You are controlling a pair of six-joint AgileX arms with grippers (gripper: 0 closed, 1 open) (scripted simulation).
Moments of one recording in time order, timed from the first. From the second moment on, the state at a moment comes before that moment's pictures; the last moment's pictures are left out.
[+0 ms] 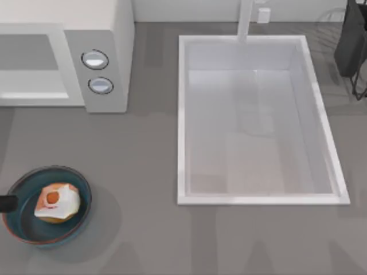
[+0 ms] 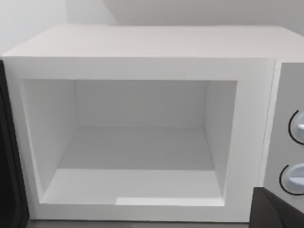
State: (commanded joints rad) left arm -0.04 0.07 0.05 0.02 -0.04 0.00; right arm 0.00 0.00 0.00 0.00 0.00 0.00
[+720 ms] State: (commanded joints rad) left arm -0.26 0.33 0.09 0.24 -0.26 0.00; right arm 0.00 0.00 0.00 0.00 0.00 0.00
